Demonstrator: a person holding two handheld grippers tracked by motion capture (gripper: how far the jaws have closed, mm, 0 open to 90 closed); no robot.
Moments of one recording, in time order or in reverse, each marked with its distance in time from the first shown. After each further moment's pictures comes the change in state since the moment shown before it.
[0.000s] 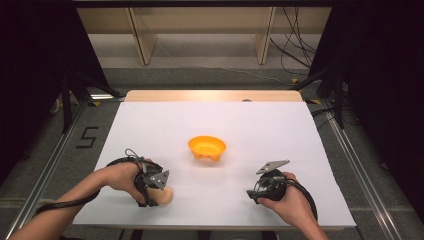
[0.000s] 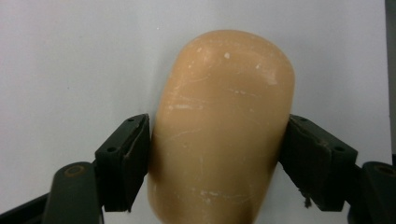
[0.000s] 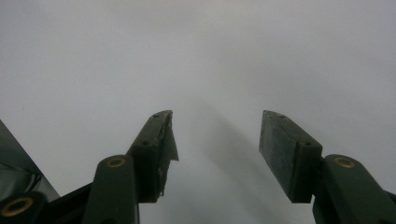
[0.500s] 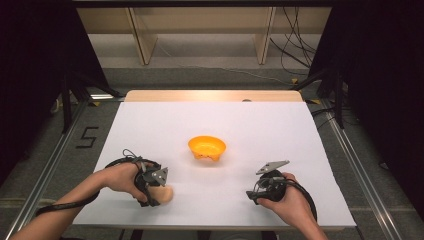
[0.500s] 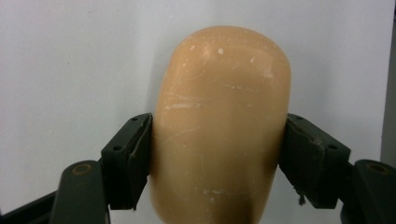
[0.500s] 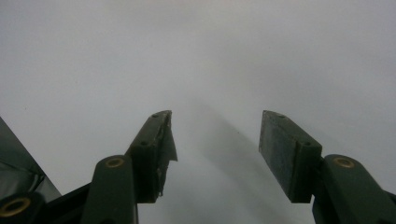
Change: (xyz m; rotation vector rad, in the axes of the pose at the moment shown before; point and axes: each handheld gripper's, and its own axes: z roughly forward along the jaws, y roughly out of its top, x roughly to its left) left arm 0.001 -0.002 -0.001 0.003 0.004 -0.139; right arm 0.001 -0.001 0.002 0.002 0.006 0.007
